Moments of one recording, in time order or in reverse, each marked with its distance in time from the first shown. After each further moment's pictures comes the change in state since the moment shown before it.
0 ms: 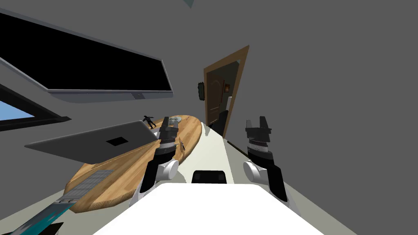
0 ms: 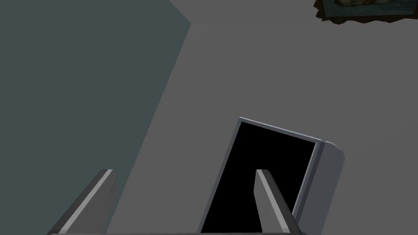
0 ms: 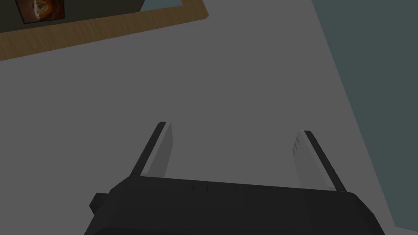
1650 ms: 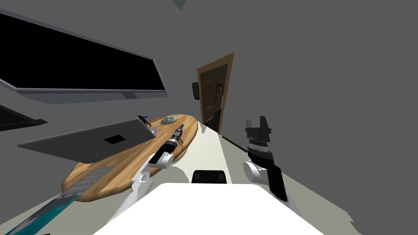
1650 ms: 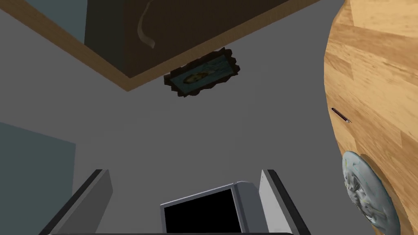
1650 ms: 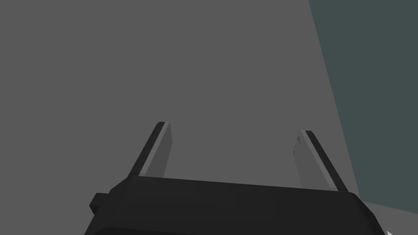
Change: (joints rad) left arm -0.173 0.328 0.088 0.302 0.083 0.445 -0.130; right arm 0.000 0.000 0.000 0.000 0.000 0.000 0.000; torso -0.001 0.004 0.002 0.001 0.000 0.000
